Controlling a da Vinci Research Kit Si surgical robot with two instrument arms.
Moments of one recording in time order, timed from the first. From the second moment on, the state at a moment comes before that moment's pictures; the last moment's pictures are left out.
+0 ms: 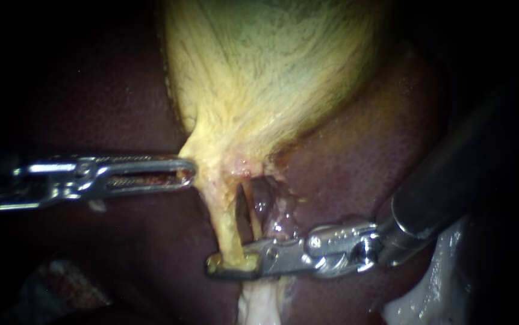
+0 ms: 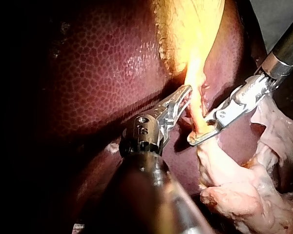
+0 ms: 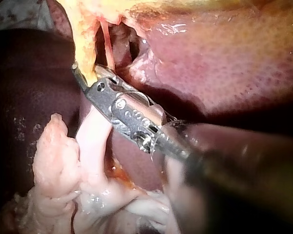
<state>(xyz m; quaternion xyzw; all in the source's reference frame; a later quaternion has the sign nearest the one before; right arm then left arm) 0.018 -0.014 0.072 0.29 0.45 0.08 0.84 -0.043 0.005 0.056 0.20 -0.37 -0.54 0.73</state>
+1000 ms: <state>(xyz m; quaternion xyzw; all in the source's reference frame) 0.016 -0.012 0.071 0.21 0.50 0.03 0.84 -0.043 0.005 0.056 0.20 -0.37 -0.54 0.73</state>
